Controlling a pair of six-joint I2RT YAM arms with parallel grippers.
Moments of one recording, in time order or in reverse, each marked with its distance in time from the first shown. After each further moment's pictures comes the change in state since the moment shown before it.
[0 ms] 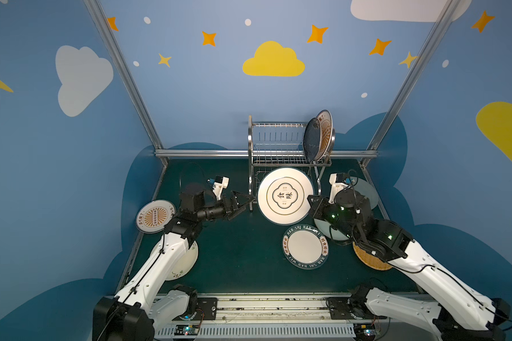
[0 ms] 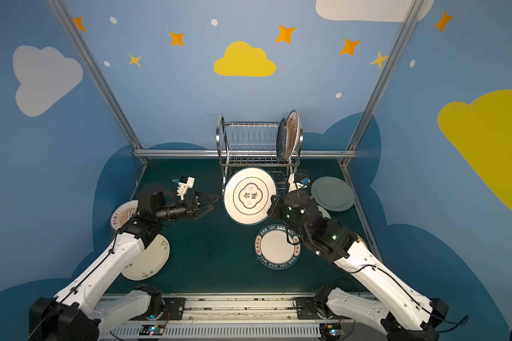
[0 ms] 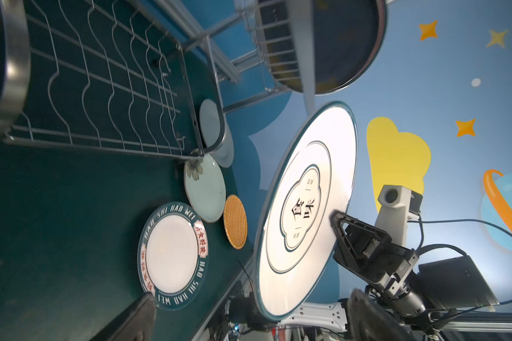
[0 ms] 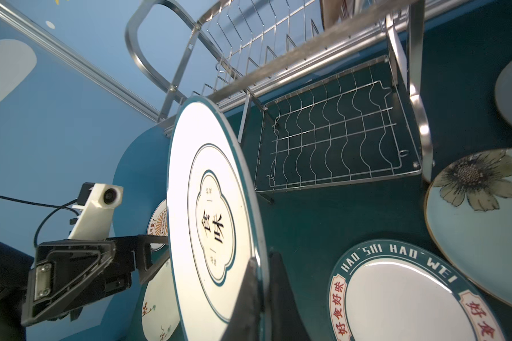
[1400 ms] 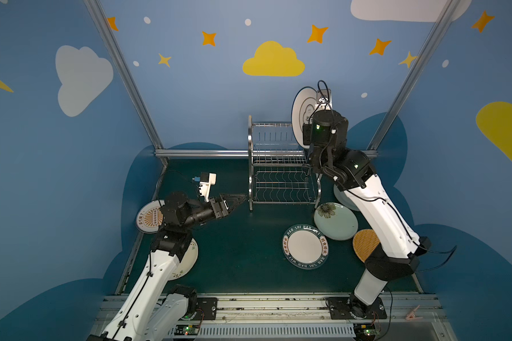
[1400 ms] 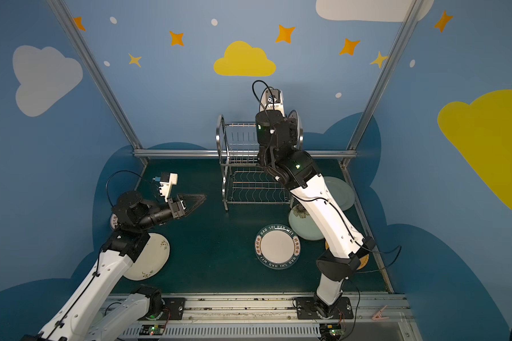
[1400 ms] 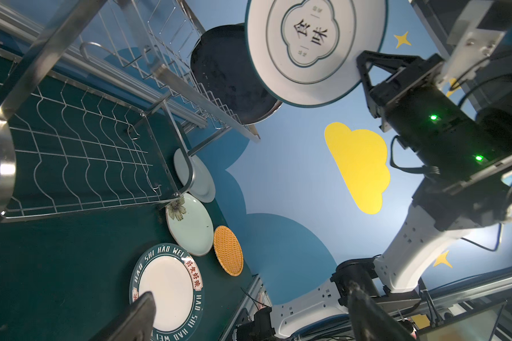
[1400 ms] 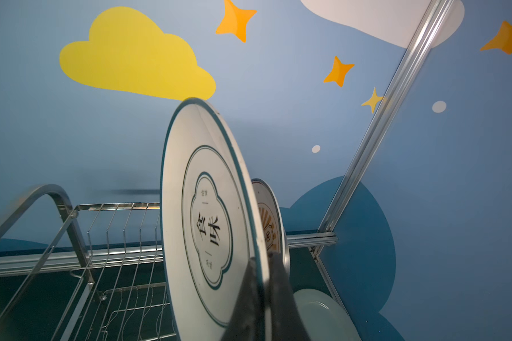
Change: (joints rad) left arm 0.047 -0.163 -0.041 0.122 0.016 0.021; right arm -0.109 0.771 1.096 -0.012 0.629 -0.901
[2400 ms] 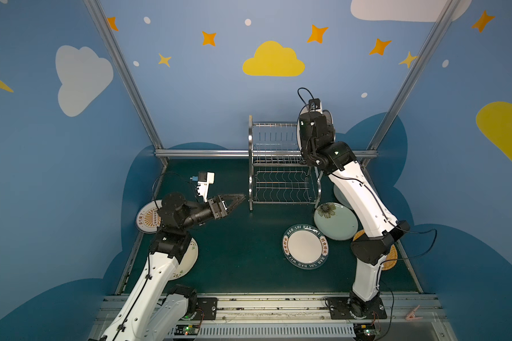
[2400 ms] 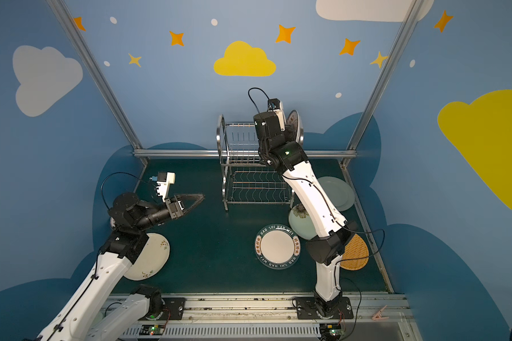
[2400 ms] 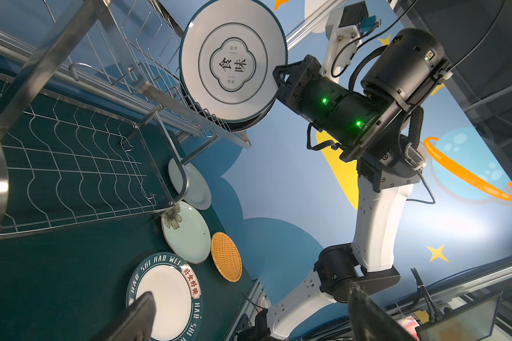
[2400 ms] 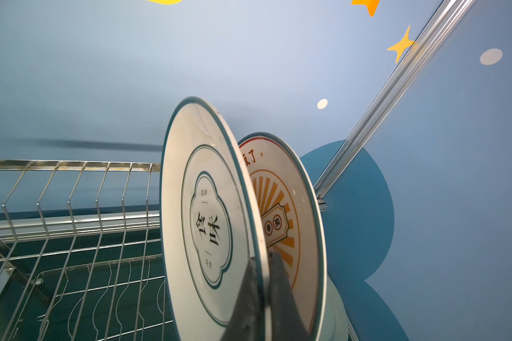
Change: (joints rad) left arm 0.006 -0.011 -0.004 0.033 0.000 -0.006; right arm -0.135 0.161 0.032 -0.128 -0.057 0.101
